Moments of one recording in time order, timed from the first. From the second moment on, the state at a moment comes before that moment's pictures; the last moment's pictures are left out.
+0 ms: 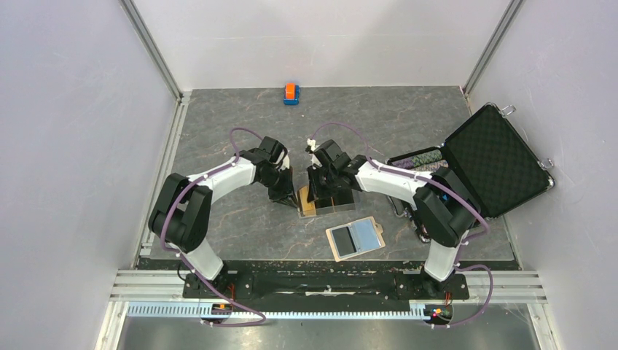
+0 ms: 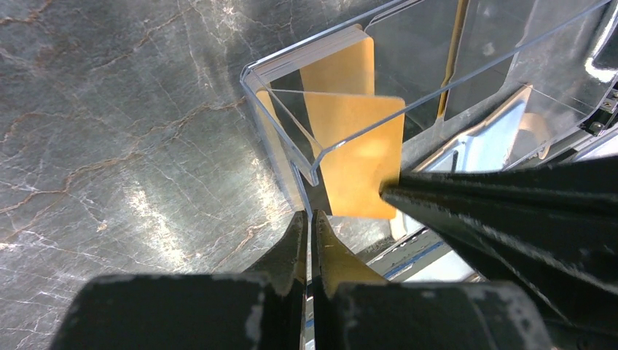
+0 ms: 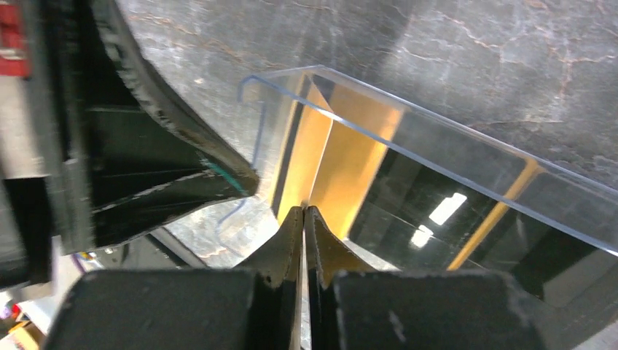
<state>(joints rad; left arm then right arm) -0.47 1.67 1.01 -0.58 0.42 -0.51 0.78 1.82 1.20 -0.35 -0.24 0.48</state>
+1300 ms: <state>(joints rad) -0.36 1.66 1.01 -0.60 0.45 -0.50 0.77 1.68 1.12 -0.19 -0.29 0.53</state>
